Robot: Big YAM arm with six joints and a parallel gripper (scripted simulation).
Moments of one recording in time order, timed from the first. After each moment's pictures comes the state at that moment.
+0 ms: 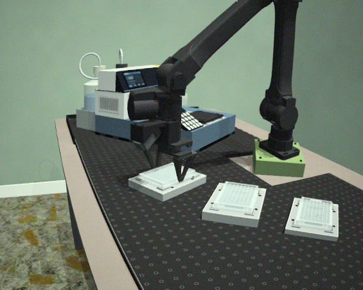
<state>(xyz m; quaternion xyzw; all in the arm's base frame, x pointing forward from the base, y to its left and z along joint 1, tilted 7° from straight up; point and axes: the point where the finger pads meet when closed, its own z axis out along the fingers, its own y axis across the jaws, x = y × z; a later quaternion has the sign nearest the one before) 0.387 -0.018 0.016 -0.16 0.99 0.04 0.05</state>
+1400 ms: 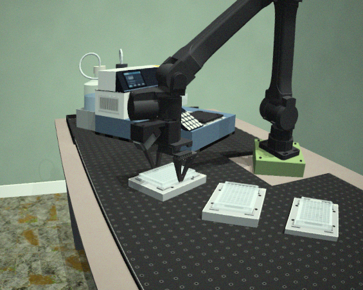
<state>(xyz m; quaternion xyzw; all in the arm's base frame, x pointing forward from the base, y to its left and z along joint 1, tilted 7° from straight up) 0.387 -0.018 0.016 -0.16 0.99 0.04 0.05</state>
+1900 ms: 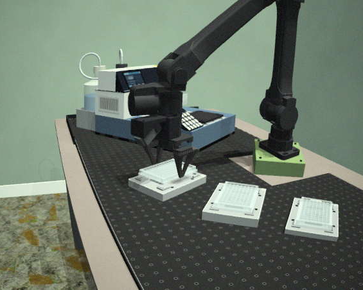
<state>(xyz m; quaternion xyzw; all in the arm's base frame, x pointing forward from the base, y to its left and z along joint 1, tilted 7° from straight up) 0.386 -0.018 0.027 -0.16 0.99 0.04 0.05</state>
